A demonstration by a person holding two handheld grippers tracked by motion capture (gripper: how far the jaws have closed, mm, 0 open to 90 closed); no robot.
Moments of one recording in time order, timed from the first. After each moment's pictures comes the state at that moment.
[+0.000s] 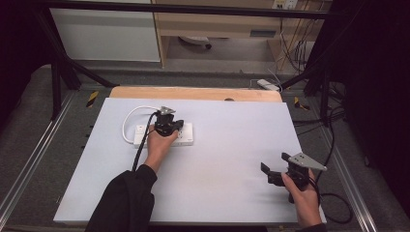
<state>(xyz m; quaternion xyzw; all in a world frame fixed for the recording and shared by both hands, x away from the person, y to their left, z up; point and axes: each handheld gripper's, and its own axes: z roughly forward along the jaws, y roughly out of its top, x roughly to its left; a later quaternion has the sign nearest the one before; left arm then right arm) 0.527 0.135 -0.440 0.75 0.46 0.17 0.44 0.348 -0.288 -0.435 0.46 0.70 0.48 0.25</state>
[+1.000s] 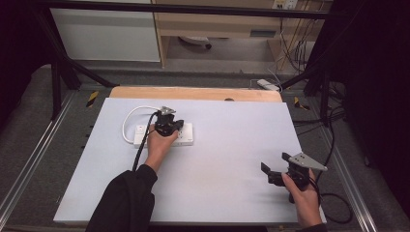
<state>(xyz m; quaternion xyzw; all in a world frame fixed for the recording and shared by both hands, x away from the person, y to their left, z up) 0.527 0.134 -0.440 0.76 0.46 0.18 0.43 0.347 -0.289 -0.434 0.46 0.70 0.48 0.25</state>
